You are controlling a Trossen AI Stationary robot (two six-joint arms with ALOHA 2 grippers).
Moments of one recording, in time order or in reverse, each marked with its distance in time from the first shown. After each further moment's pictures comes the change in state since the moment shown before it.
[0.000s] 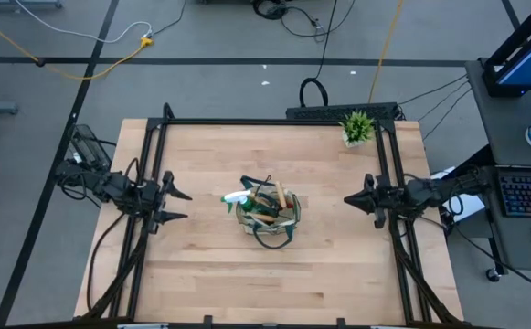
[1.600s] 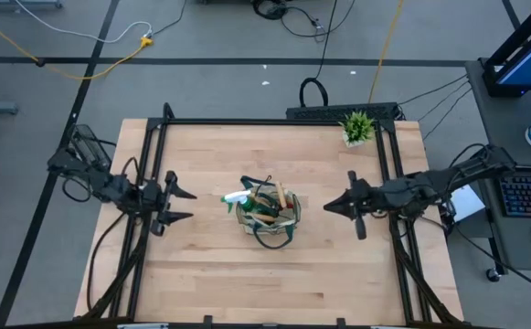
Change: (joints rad) left arm -0.105 0.218 -0.002 0.332 -0.154 -0.024; right arm 0.052 0.807 0.565 -0.014 -0.024 -0.161
